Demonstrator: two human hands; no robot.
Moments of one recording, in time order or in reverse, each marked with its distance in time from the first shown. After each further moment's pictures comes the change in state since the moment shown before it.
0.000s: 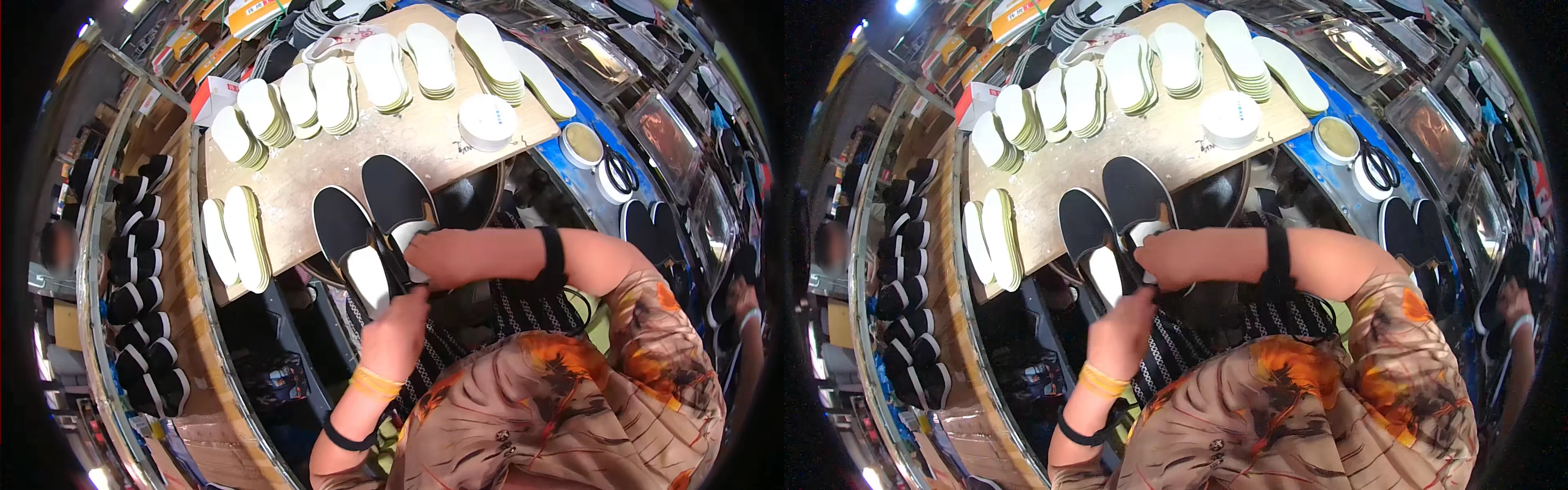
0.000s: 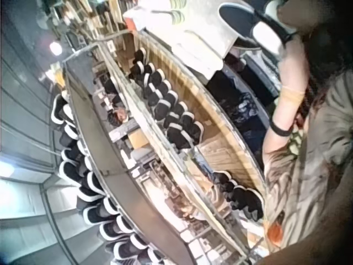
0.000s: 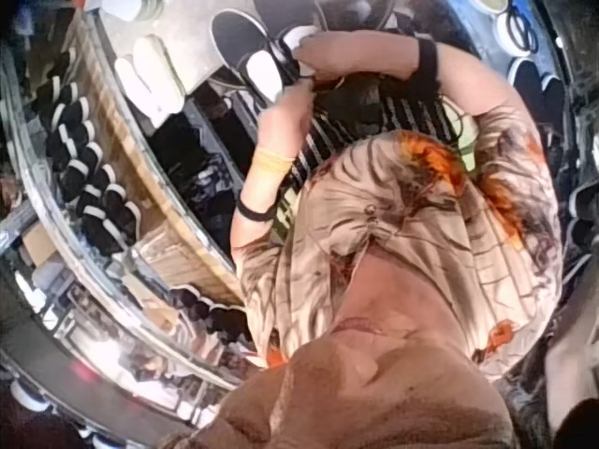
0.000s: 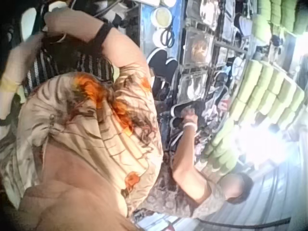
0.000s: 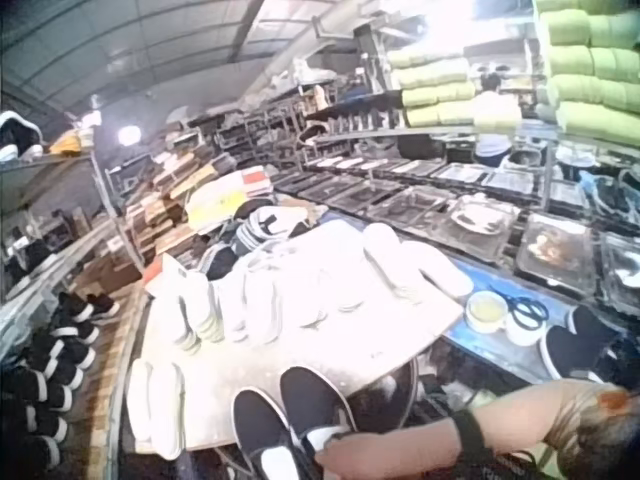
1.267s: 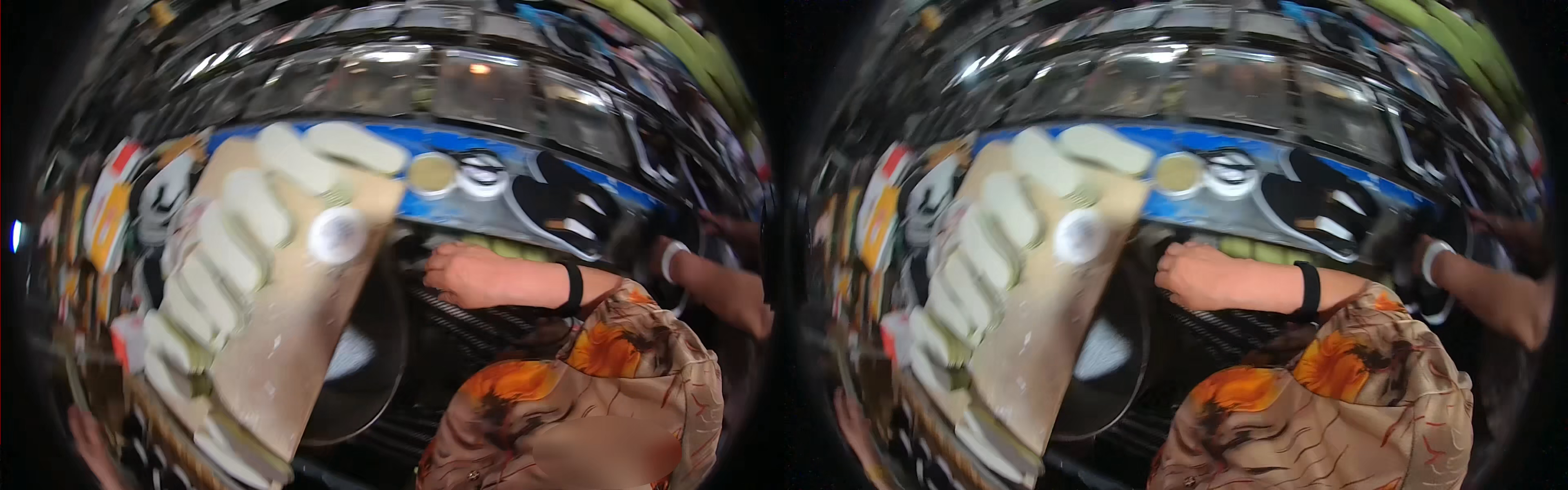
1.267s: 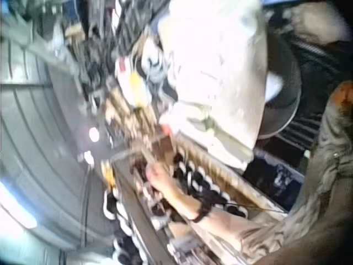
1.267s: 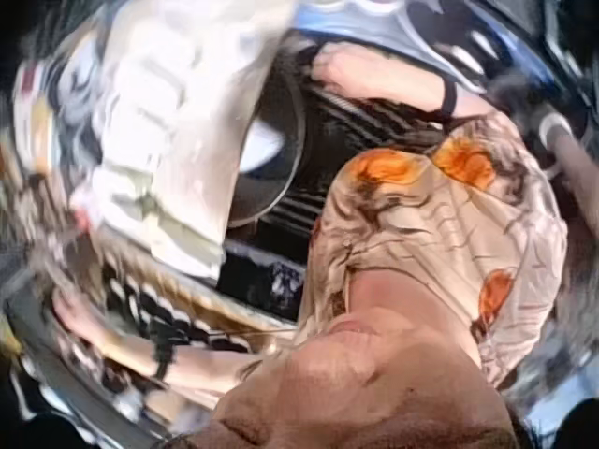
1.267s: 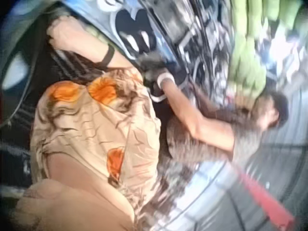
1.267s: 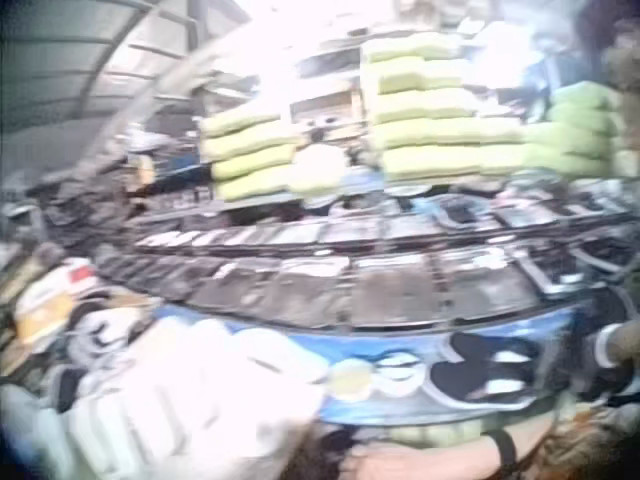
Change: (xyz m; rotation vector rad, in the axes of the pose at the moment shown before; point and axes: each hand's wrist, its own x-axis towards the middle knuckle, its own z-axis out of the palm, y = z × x) left_hand 0.183 -0.345 -0.357 0.022 0.408 -0.275; right_hand -0.130 0.051 -0.026 0.023 0.504 0.575
